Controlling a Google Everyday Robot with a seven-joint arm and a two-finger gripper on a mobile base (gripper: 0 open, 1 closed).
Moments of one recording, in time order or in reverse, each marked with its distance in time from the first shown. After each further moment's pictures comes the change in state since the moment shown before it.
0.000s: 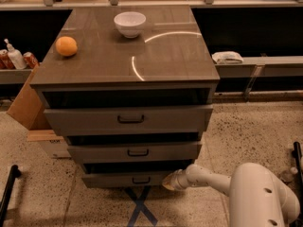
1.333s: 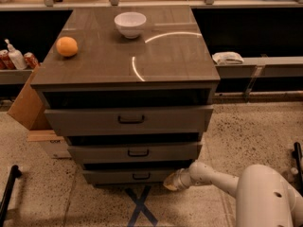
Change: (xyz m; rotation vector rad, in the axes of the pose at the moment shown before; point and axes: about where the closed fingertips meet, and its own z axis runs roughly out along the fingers) arm -0.009 0.008 -0.018 -0.060 -0.013 -0.043
